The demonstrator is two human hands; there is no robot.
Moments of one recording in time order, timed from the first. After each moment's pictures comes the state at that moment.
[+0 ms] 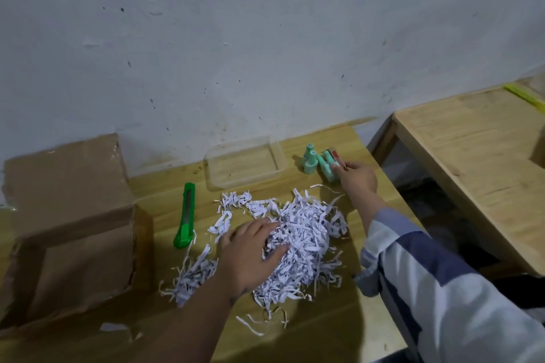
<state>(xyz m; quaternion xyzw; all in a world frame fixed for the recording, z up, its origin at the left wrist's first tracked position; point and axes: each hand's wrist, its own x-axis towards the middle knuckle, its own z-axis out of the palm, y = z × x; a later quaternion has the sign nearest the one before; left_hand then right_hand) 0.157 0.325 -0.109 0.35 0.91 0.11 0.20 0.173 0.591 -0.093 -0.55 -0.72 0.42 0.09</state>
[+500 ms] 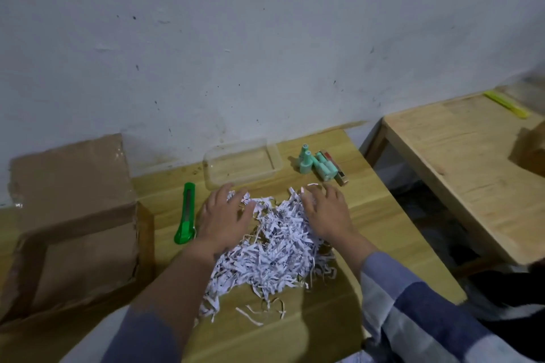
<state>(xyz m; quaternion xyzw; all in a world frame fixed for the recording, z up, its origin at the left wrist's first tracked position) 0.105 0.319 -0.091 0.28 0.94 0.16 0.15 0.216 0.515 -0.104 -0.30 -0.93 0.21 -0.03</state>
